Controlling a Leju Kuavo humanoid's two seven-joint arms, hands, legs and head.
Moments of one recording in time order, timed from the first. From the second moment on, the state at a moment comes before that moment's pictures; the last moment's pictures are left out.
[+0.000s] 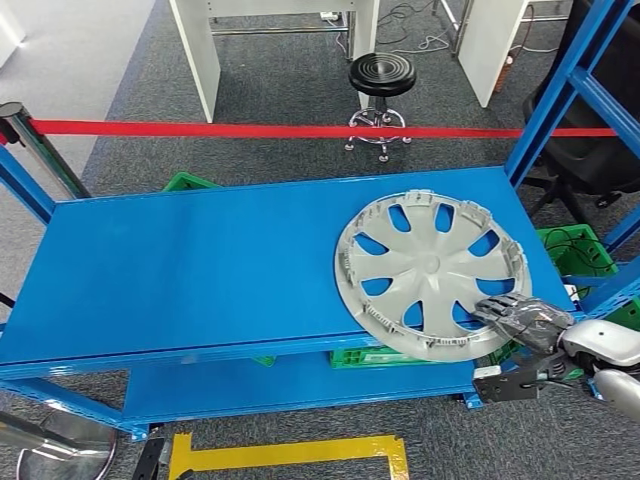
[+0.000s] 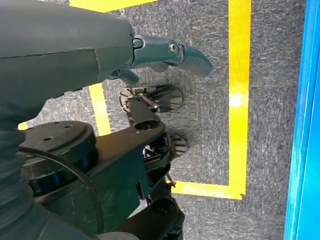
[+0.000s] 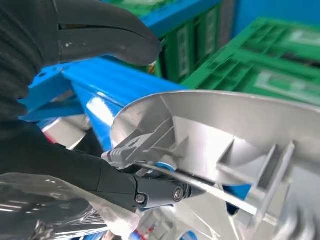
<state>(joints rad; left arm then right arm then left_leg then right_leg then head) -0.09 -0.03 -0.11 -0.31 0.04 -0.03 -0.16 -0.42 -1.03 0.88 -1.62 0.75 0.31 0.07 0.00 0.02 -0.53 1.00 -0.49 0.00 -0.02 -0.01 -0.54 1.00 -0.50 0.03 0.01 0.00</state>
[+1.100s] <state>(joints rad) -0.09 -0.03 -0.13 -0.31 0.09 0.01 -0.16 -0.22 -0.75 0.74 -1.54 1.35 0.02 0.25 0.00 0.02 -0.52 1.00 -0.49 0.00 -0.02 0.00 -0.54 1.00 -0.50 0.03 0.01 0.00</state>
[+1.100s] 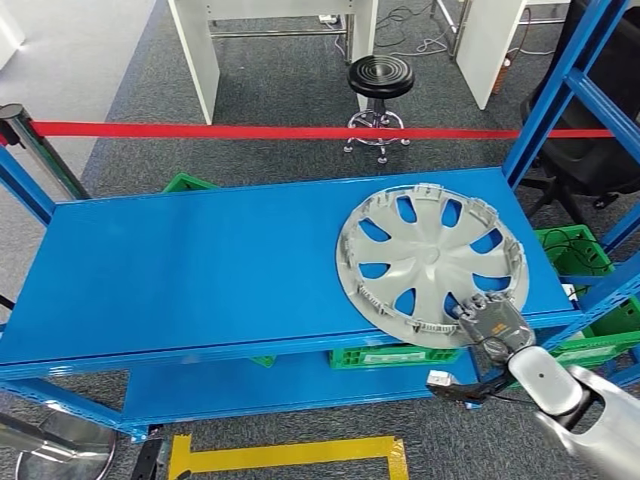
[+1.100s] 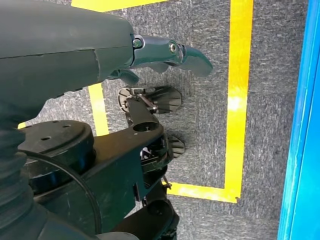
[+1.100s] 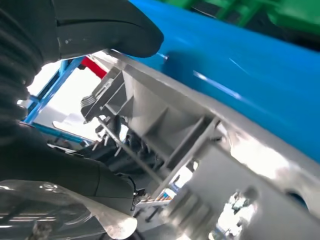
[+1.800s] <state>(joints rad) -0.04 -0.04 -0.10 -0.36 0.09 0.10 -0.23 0.17 -0.40 0.38 -1.93 1.31 -0.64 0.11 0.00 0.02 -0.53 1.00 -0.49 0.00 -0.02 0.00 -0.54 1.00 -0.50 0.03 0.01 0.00</state>
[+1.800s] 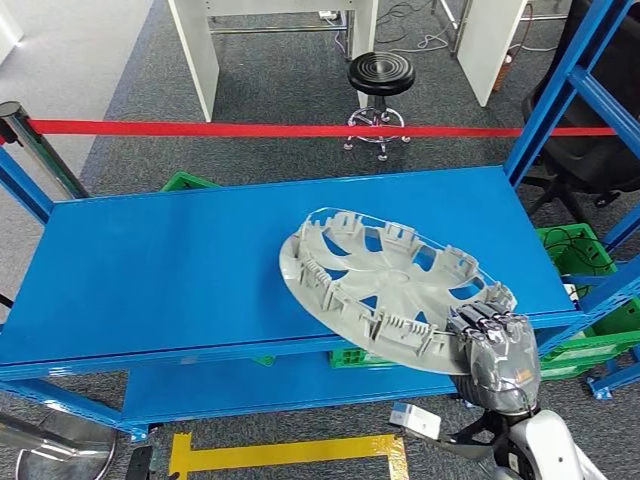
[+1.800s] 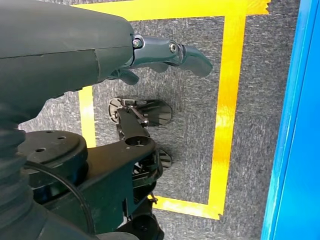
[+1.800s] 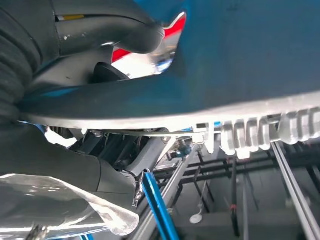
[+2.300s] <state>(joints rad) 0.03 -0.03 0.01 -0.47 -0.01 0.06 -0.24 0.21 -0.26 0.35 -2.17 0.01 -0.17 -0.69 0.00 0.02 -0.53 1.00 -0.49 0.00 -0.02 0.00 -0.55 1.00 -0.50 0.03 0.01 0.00</state>
